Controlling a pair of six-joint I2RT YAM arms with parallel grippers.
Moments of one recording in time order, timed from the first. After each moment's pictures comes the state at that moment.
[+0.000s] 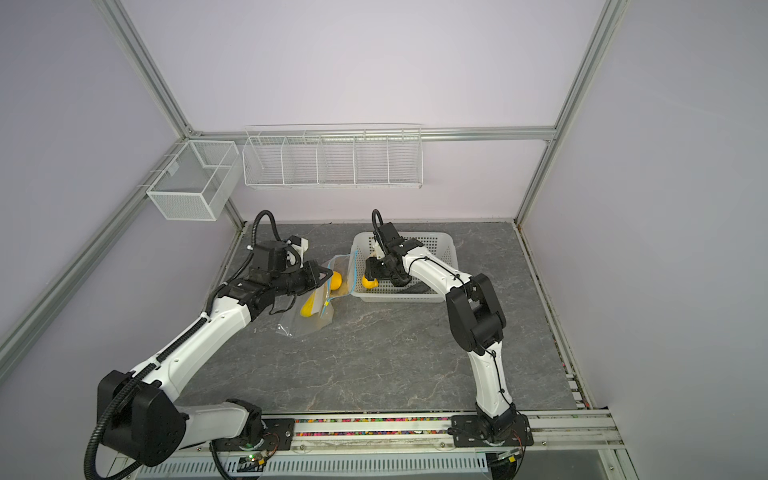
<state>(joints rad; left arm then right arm) -0.39 1.30 1.03 -0.35 0.39 -0.68 0.60 2.11 1.75 -0.67 -0.22 0.41</state>
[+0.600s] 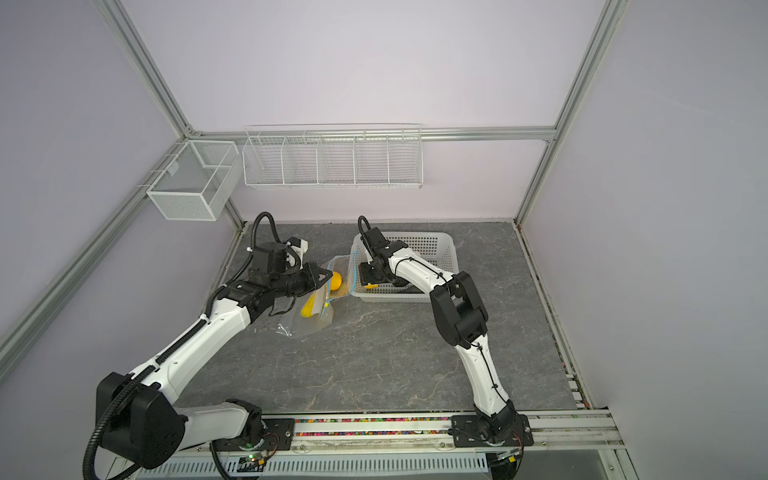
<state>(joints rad) -0.39 1.29 1.01 -0.34 0.39 -0.68 0.64 2.25 1.89 -0.75 -0.12 0.39</state>
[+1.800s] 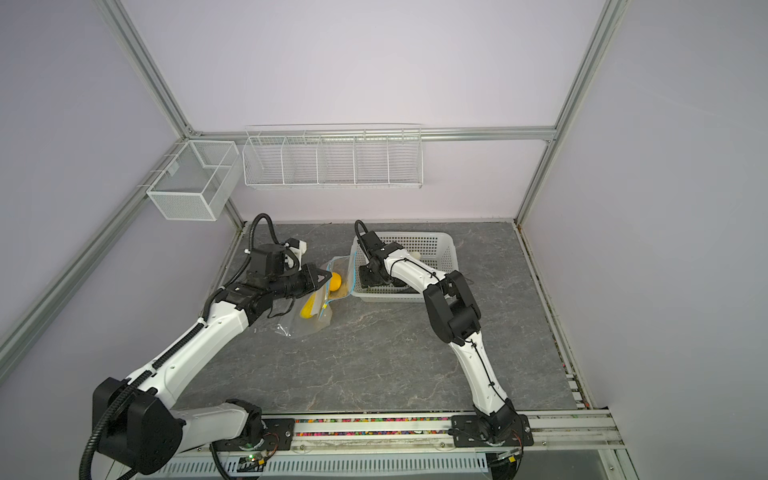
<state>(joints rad) -0.39 1.26 1.00 -0.34 0.39 -0.69 0.65 2.31 1.93 -0.77 -0.08 0.38</state>
